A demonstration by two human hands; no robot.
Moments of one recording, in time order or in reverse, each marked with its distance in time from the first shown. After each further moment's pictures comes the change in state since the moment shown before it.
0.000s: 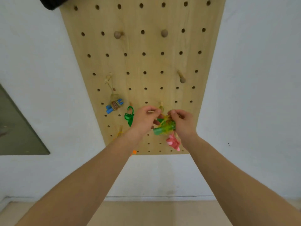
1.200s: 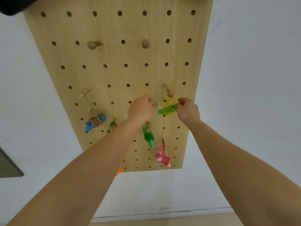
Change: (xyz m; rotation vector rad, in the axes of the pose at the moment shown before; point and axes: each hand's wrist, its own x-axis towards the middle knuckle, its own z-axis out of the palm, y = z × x) left_hand 0.134 0.029 0.045 0.738 0.102 0.192; right_hand 0.146 -0.013 -0.051 -0.542 0.099 -0.045
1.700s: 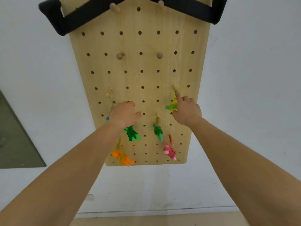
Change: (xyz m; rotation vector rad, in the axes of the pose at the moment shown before) left_hand -0.094 -0.057 -0.110 0.386 -0.055 0.020; right_hand -0.098 -0.063 -0.023 -0.714 -0.093 -0.298
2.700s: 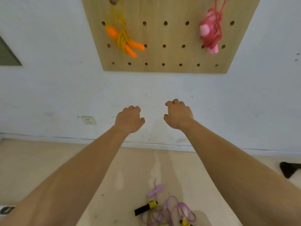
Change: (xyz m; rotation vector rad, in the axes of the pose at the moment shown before) left_hand -0.201 -0.167 0.541 0.039 -0.309 -0.131; right_hand -0.192 0.005 0.559 0.019 -0.374 -0.143
